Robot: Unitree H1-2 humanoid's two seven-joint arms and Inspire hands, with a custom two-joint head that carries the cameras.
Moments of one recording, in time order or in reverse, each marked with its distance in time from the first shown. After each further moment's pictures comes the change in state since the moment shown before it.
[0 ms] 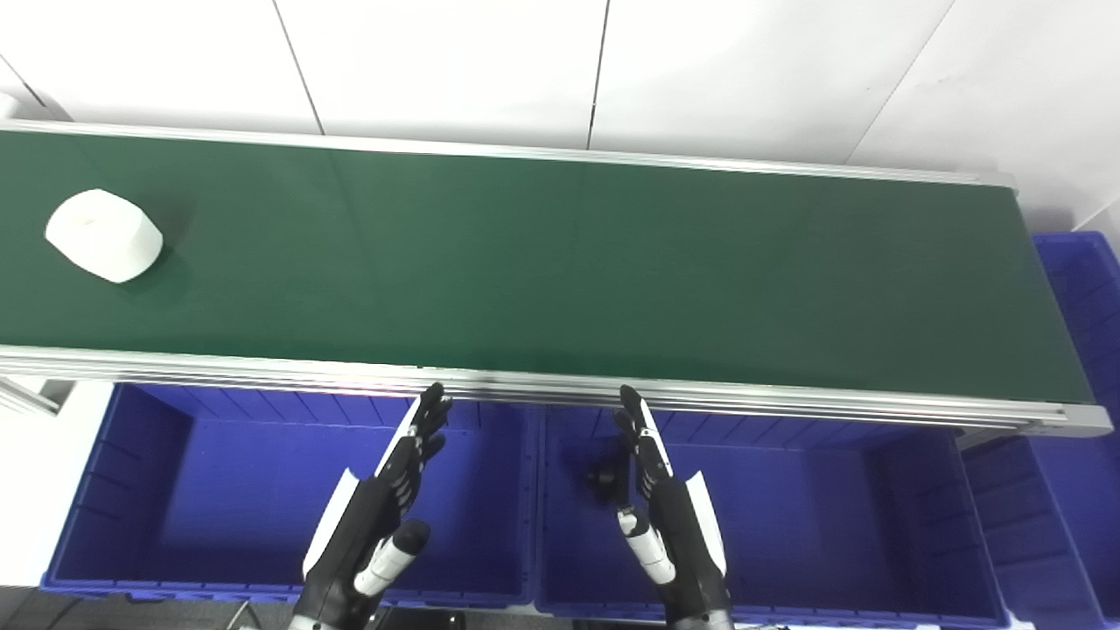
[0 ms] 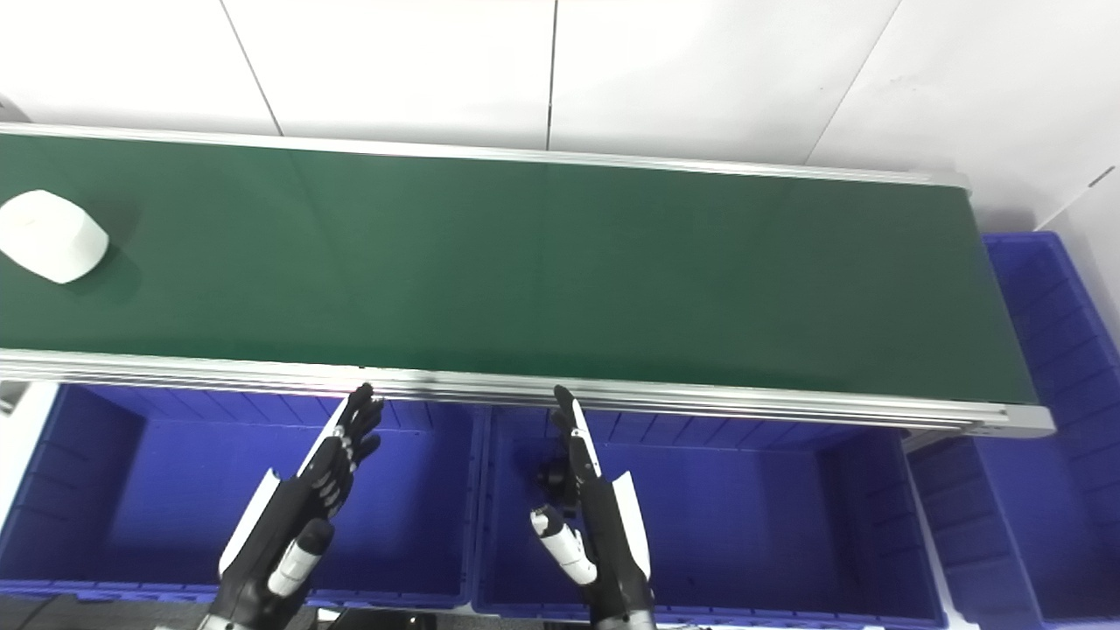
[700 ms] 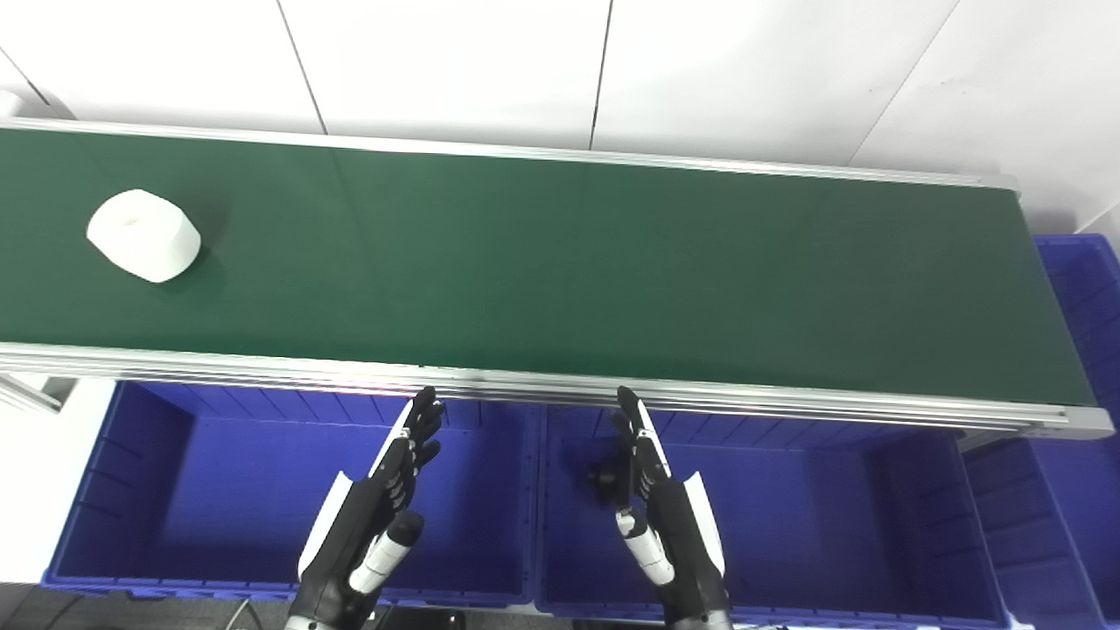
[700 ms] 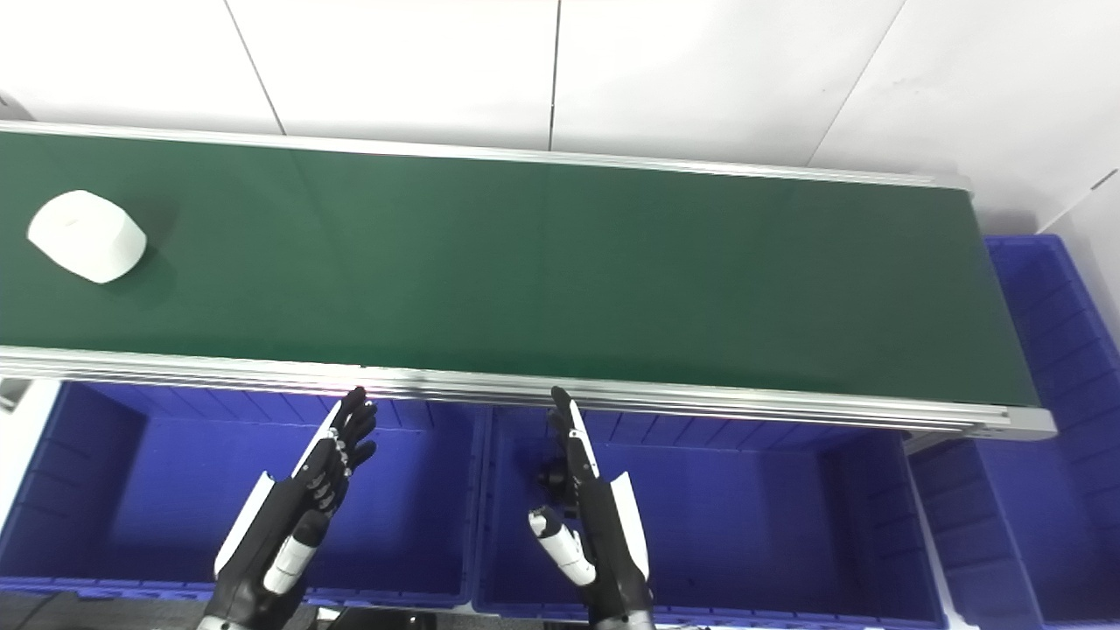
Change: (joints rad) left arm -0.011 -0.005 0.002 0.004 -0.002 0.034 0.000; right arm 0.002 0.002 -0.004 -0.001 0.004 0.000 0.013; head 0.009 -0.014
